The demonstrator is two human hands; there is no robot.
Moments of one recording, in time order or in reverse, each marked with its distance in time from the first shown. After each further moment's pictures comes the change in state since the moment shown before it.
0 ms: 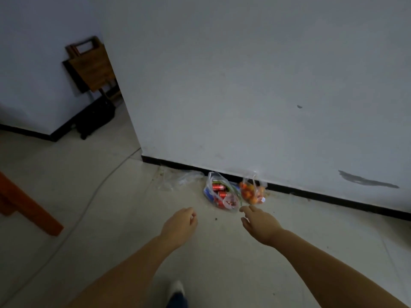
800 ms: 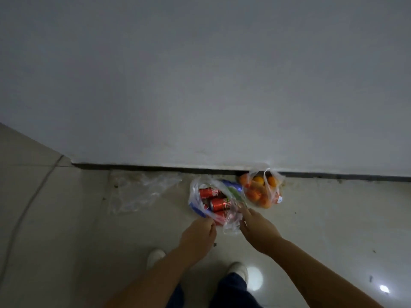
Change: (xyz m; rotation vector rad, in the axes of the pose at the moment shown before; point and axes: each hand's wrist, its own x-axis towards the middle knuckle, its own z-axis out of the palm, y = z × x) left_hand 0.512 -0.046 0.183 0.020 -0.431 0.065; right_hand 0.462 0.192 0.135 0.332 -0.107 0.294
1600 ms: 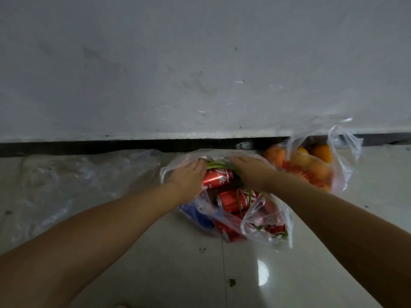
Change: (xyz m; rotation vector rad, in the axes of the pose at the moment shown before) left_hand 0.368 -0.198 0.121 0.857 0.032 0.430; right_hand 0.342 0.120 0.175 -0.320 -0.037 -0.131
